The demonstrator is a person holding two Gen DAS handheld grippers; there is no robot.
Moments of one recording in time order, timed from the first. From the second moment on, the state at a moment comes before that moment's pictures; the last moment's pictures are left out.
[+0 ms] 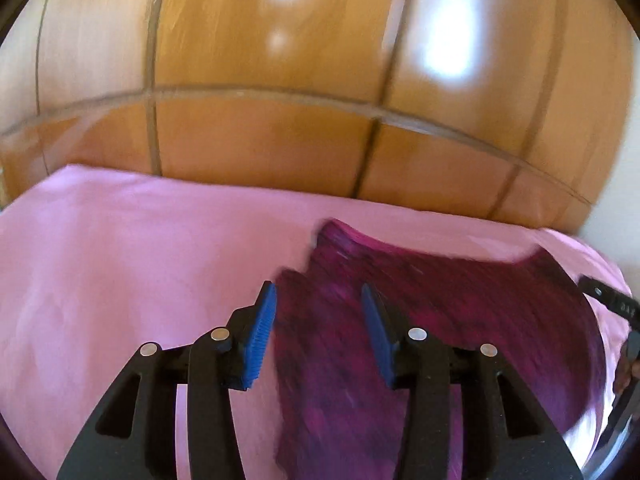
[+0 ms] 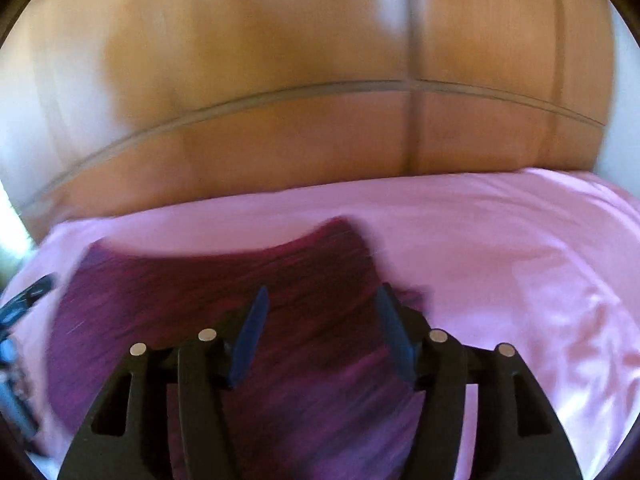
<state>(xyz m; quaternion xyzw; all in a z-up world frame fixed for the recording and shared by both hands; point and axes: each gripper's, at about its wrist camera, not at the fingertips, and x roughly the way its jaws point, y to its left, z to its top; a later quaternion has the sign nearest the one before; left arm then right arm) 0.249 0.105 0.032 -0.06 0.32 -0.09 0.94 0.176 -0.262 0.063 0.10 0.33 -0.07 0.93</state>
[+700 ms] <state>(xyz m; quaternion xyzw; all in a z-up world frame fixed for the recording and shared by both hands) 0.169 0.043 0.018 -0.02 0.34 -0.16 0.93 0.113 -0.251 0.035 0.17 0.34 -0.04 0.93</state>
